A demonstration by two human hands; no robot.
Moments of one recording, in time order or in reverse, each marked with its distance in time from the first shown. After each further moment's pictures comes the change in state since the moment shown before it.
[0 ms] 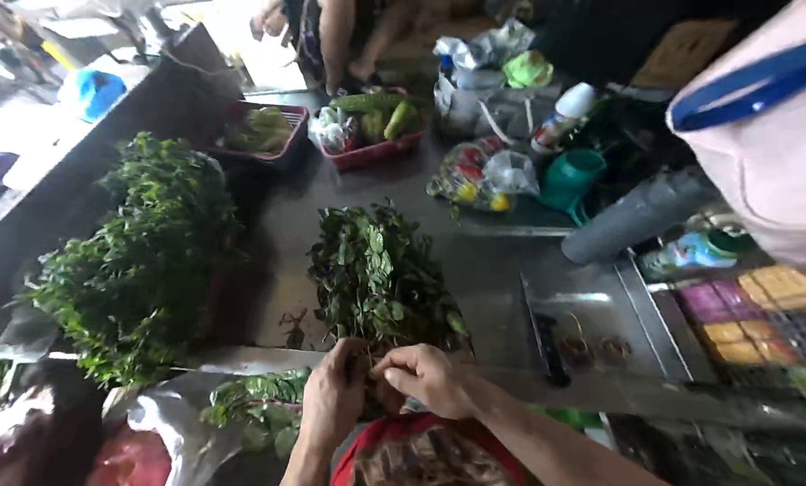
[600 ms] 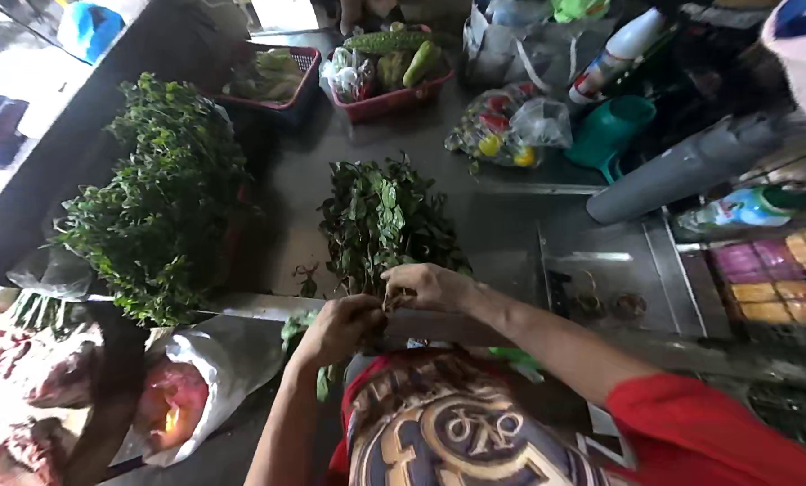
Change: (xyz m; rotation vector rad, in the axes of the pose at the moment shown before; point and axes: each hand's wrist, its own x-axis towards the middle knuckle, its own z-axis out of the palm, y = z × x) left_hand 0.019 -0.019 -0.024 -0.167 -0.405 0.127; right_hand 0.053 0.051 -0.039 -0.642 -0.017 -0.512
